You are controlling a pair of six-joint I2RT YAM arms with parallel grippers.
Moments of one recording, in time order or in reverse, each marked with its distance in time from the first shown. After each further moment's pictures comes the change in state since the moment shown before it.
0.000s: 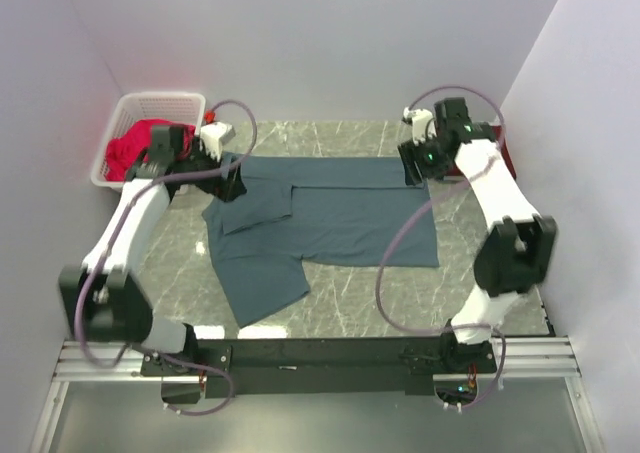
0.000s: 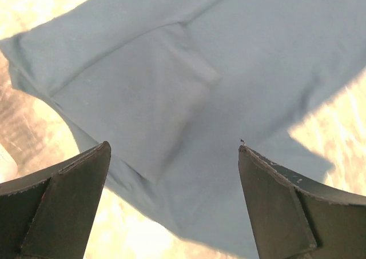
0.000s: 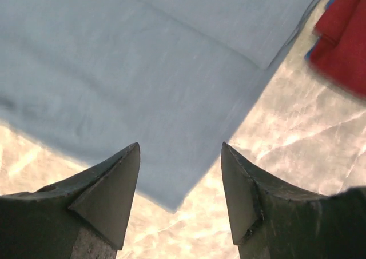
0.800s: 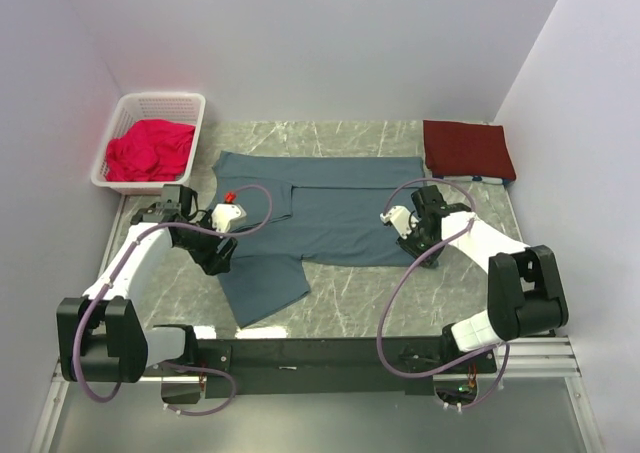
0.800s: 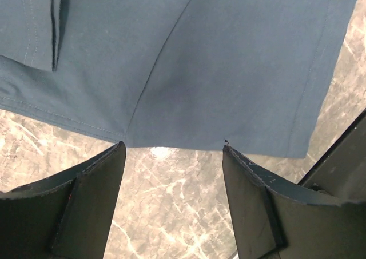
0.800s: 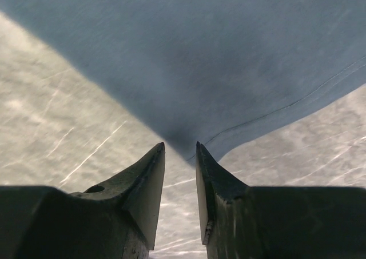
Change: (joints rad) left arm 0.007 -0.251 -0.458 -0.269 -0.042 0.463; right arm 0.122 -0.323 -0.853 0.241 0.187 -0.339
